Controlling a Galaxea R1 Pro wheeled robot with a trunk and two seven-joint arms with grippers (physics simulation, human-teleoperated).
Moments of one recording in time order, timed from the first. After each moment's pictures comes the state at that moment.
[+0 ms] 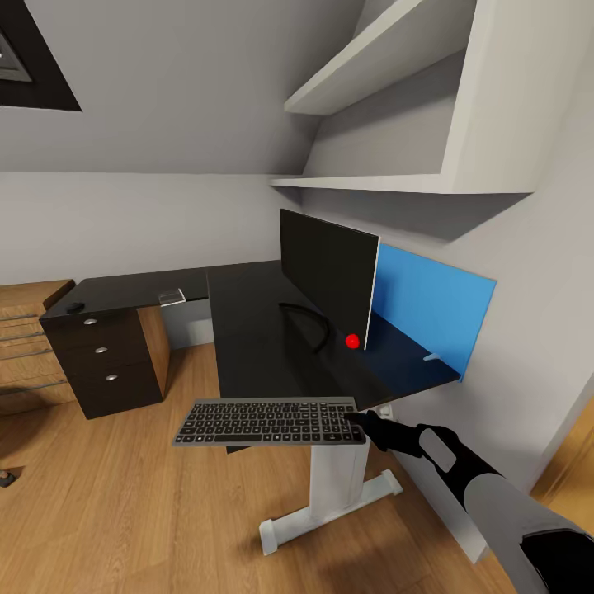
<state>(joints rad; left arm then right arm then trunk) 0.17 0.00 -0.02 -1.05 0.43 -0.05 0.35 -0.82 -0.12 0.18 -0.34 -0.83 0.60 0.54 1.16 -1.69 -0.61</state>
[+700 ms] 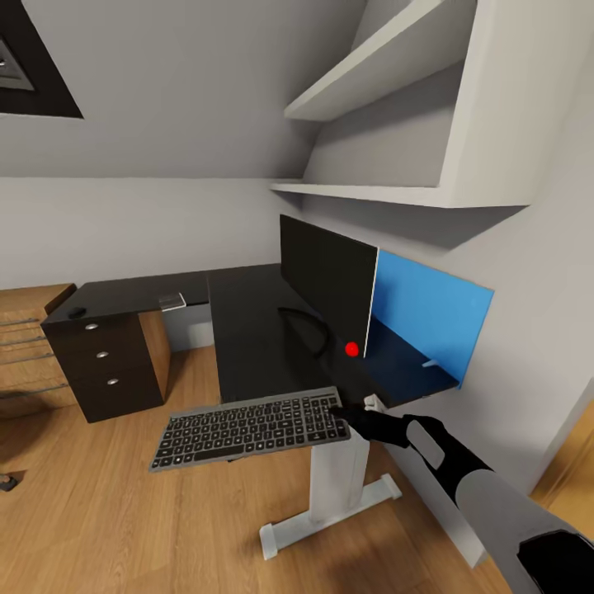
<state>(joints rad) 0.17 0.00 -0.03 -1.05 0.43 -0.05 0.35 -0.82 -0.11 0.29 -0.45 -0.82 0.59 0.62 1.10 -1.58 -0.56</state>
